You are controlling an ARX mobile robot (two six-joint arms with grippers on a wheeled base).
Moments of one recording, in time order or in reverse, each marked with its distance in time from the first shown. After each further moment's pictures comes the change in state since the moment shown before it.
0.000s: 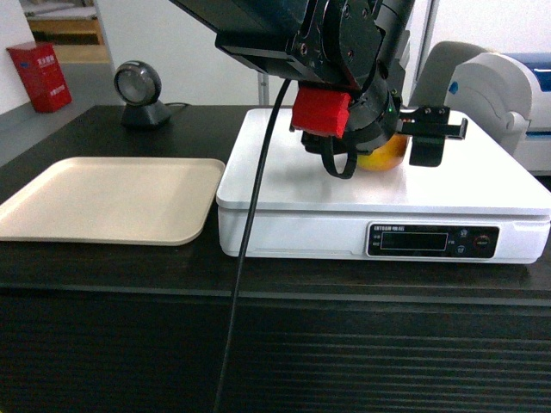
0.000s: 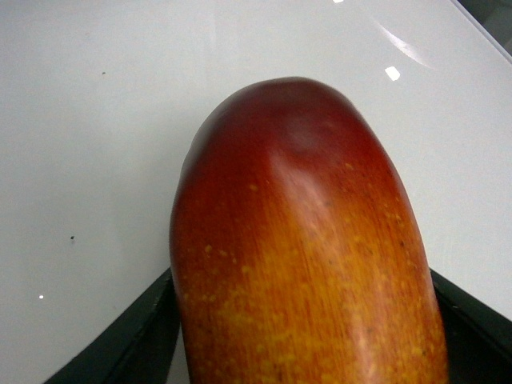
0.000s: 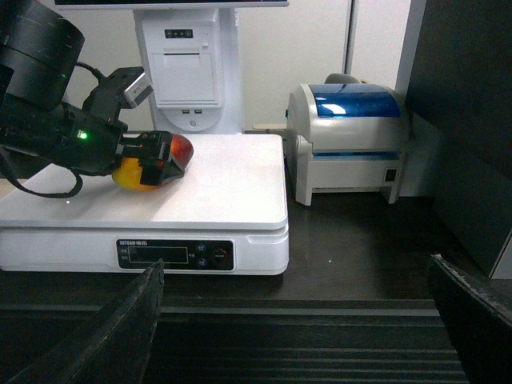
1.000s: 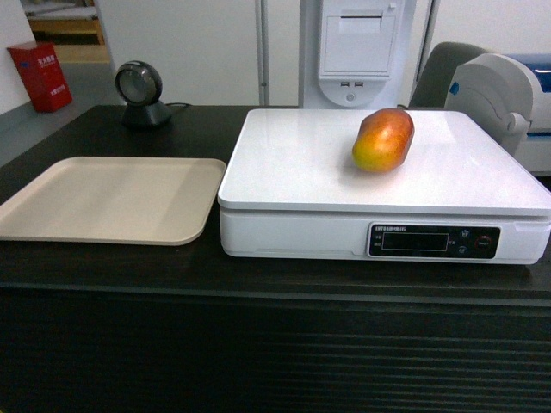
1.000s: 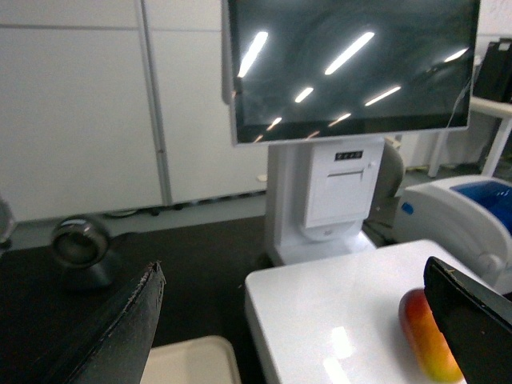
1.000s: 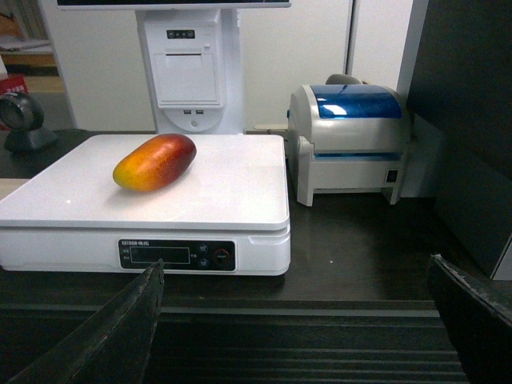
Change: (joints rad) left arm 0.390 -1.073 -0.969 0.555 0.158 0.099; right arm 0.000 0.000 0.000 0.000 0.000 0.000
